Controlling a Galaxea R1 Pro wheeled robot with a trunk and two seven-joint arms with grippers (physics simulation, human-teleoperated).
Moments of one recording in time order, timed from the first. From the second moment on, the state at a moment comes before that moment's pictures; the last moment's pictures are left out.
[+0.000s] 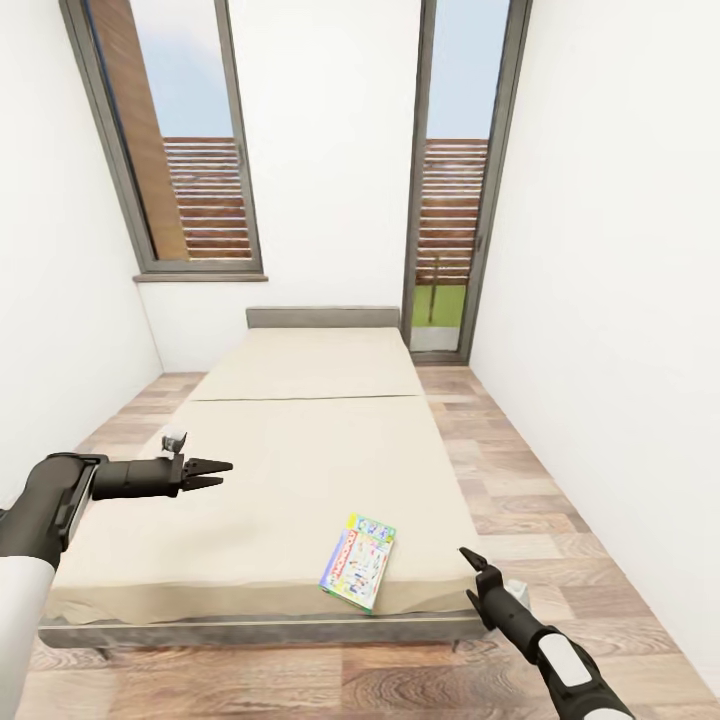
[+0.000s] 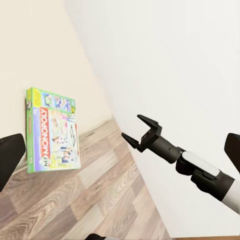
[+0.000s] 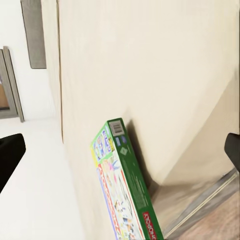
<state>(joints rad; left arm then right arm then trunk) -0.81 0.34 0.23 -0.86 -0.23 1.02 -1.56 -0.50 0.00 -0.57 -0.45 -0.71 0.46 0.50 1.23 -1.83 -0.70</state>
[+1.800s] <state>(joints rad) -0.81 0.03 0.39 -0.17 -0.30 0.54 -0.62 -0.51 -0.01 -0.54 -0.54 -0.68 0.57 0.50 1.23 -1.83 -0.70</state>
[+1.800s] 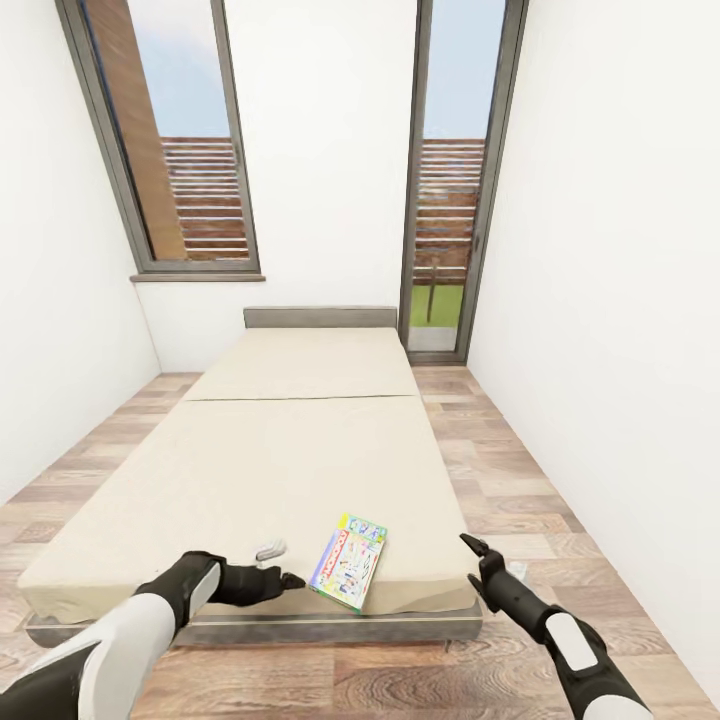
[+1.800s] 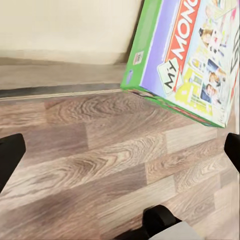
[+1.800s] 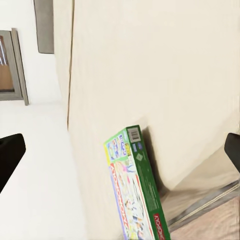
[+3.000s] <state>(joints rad) -0.80 0.00 0.43 -0.10 -0.21 0.52 -0.61 -0.51 -0.01 -0.46 -0.61 -0.67 0.62 0.50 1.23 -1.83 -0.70</state>
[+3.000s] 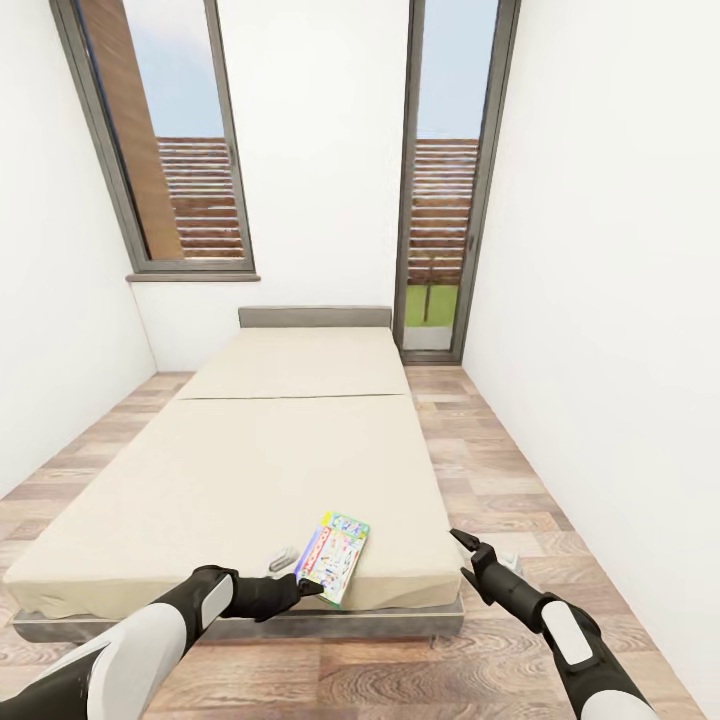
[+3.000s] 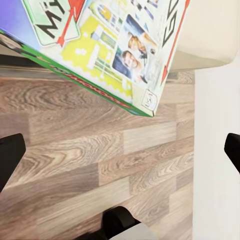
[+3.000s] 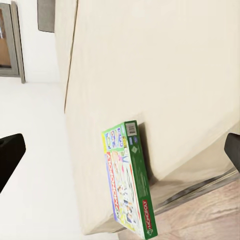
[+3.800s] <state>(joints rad) -0.80 0.02 0.45 -0.10 -0.12 0.52 -0.62 -0.50 -0.01 -0.46 -0.84 -0.67 0.84 0.49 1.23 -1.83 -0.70</state>
